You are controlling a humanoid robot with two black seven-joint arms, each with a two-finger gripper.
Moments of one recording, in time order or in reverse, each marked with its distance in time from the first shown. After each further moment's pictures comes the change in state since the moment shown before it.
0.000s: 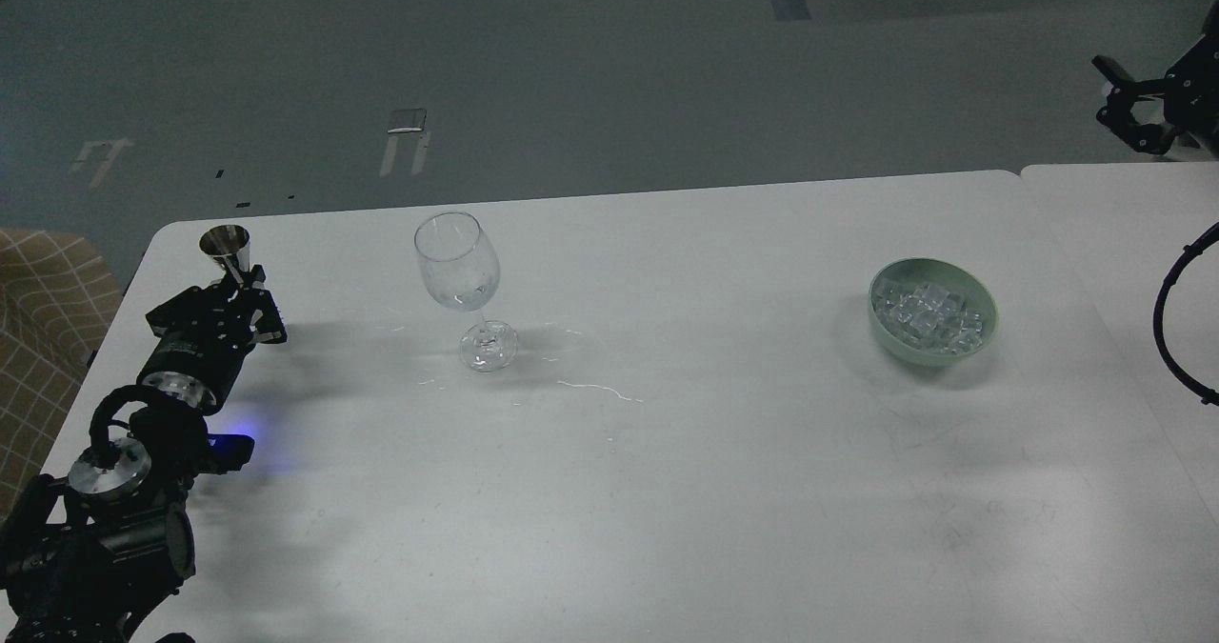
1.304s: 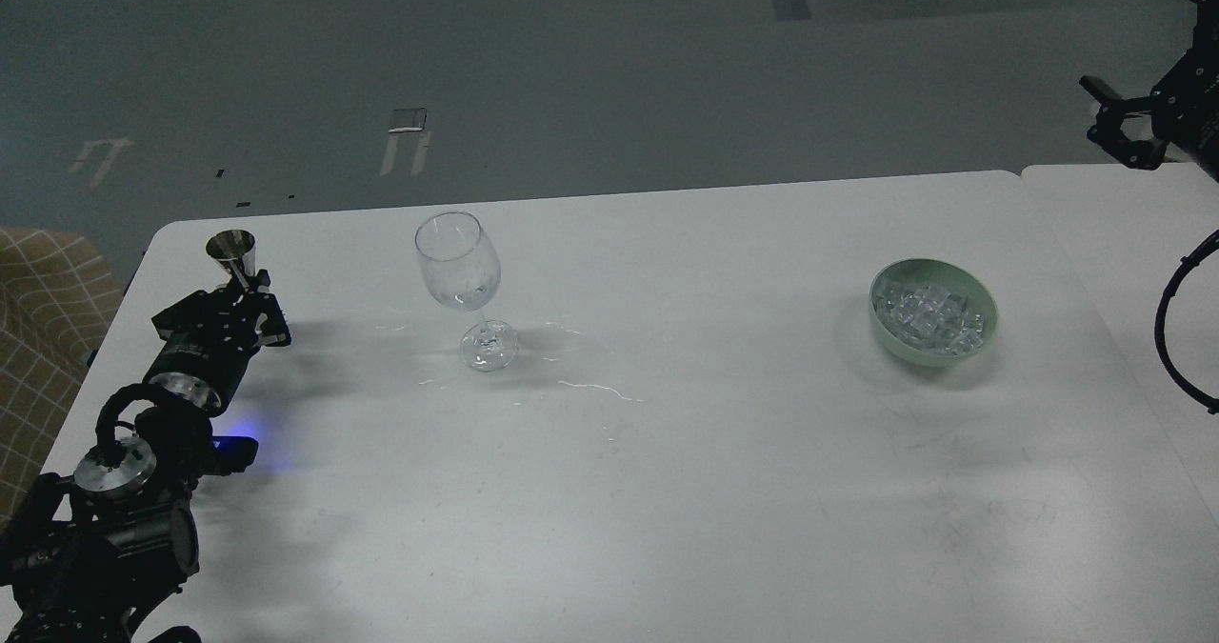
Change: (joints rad) left arm -0.011 0.001 0.002 0.021 0.005 -0.002 0.001; right arm 0.003 -0.008 -0.048 -0.001 -0.026 0.006 -0.014
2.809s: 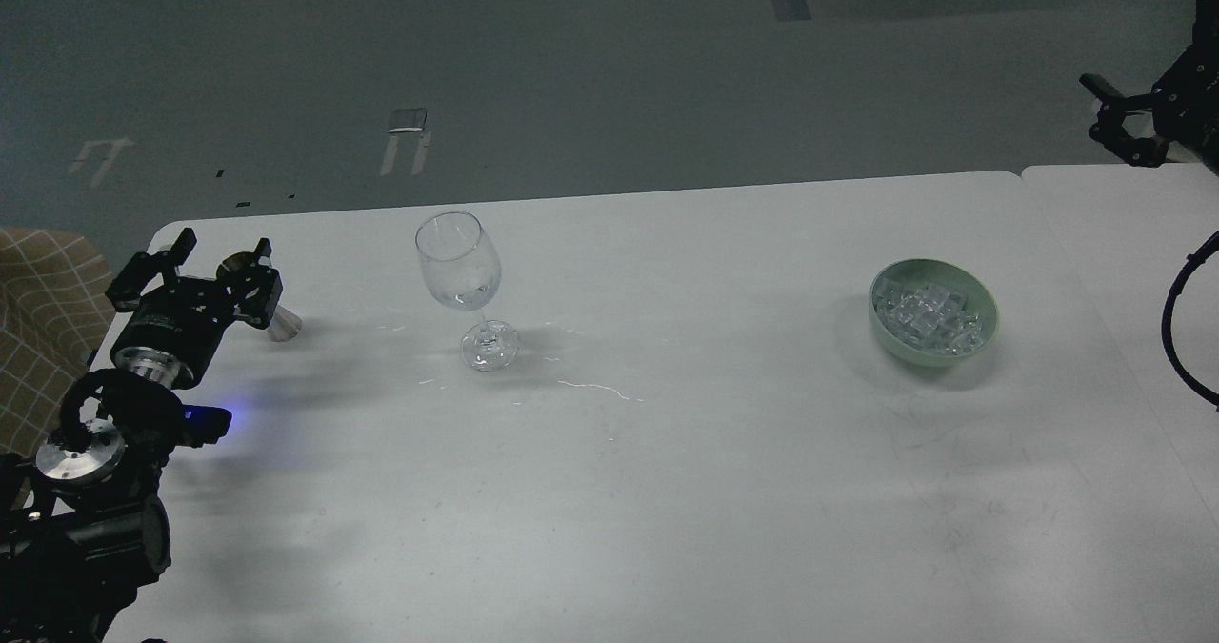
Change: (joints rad) left arm 0.057 0.072 -0.001 -0.252 0.007 0.003 0.010; right arm 0.000 -0.015 -0.008 0.007 0.007 0.031 0.003
